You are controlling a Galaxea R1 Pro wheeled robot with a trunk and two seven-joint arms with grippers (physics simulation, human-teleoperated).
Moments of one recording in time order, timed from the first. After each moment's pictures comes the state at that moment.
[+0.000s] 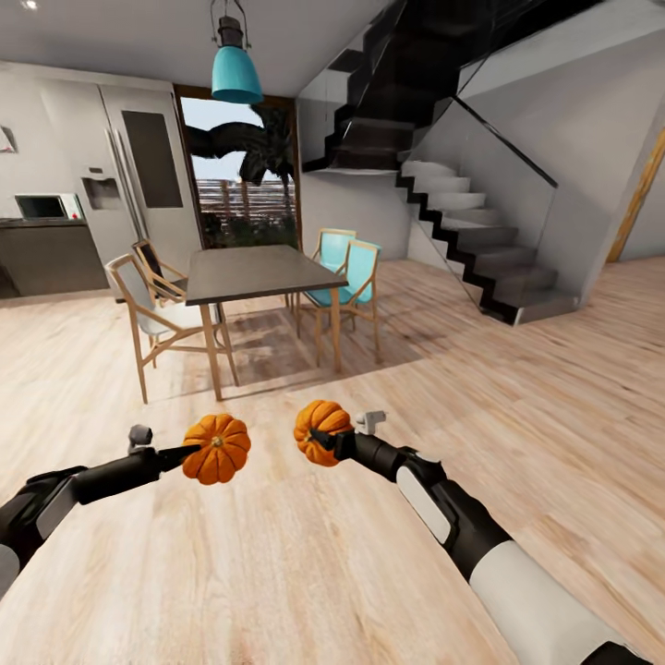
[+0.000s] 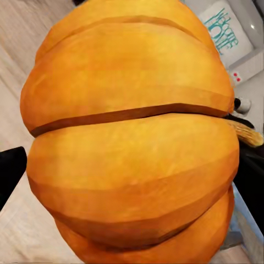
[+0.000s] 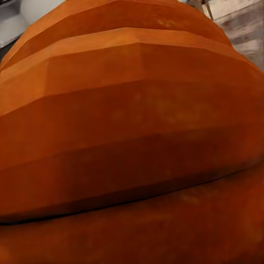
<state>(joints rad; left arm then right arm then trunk) -0.78 0.48 -0.12 -0.49 0.56 0.56 -1.31 -0.73 0.01 0.47 -0.88 -0.63 0.23 0.38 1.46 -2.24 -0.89</state>
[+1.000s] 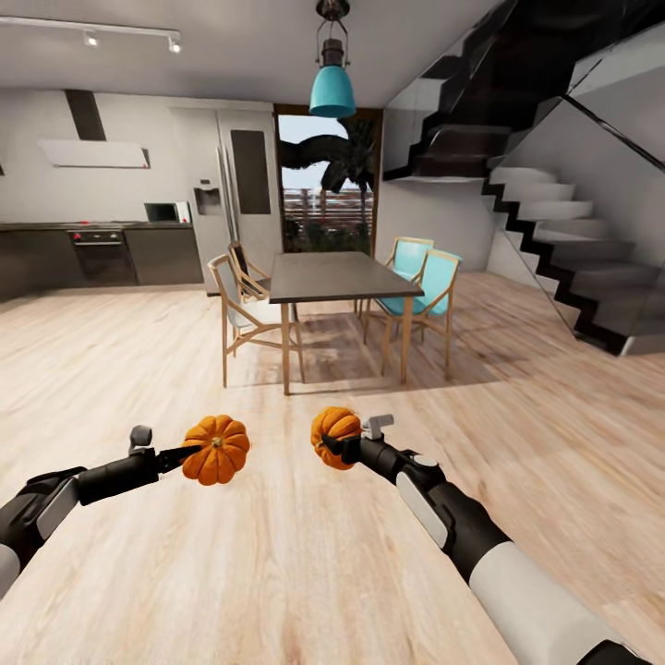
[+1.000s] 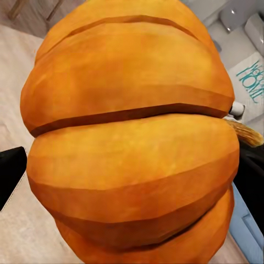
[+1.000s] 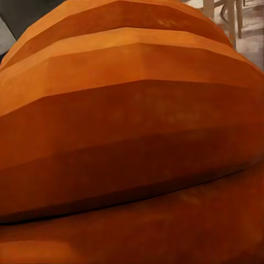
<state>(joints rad) -0.78 0.47 -0.12 -0.49 0.56 0.56 -1.29 -0.73 0.02 0.47 -0.85 -0.50 0.22 0.23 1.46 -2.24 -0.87</state>
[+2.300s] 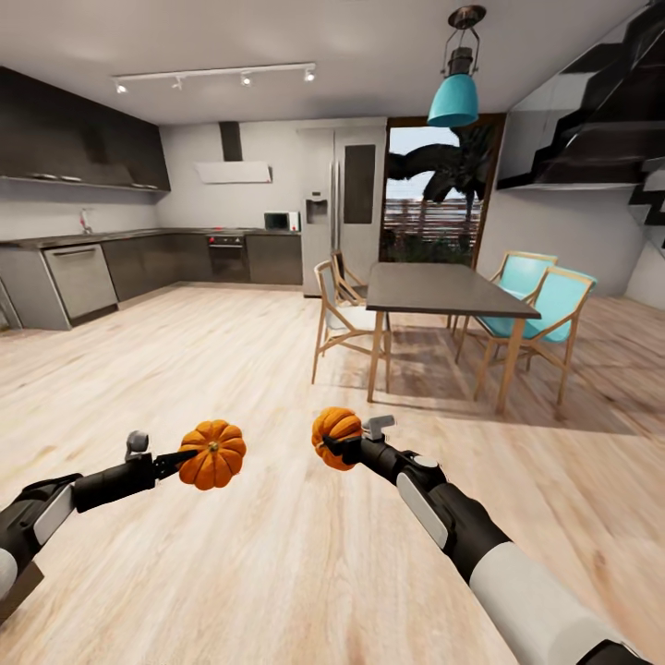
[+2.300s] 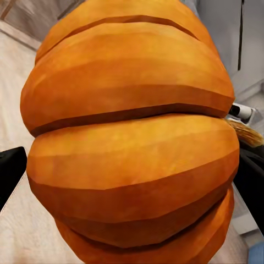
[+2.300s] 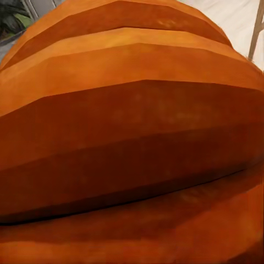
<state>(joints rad) -0.78 0.48 -0.12 -0.43 0.57 0.55 -1.28 -0.73 0.02 0.47 -0.84 -0.50 0.21 0.23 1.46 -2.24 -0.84</state>
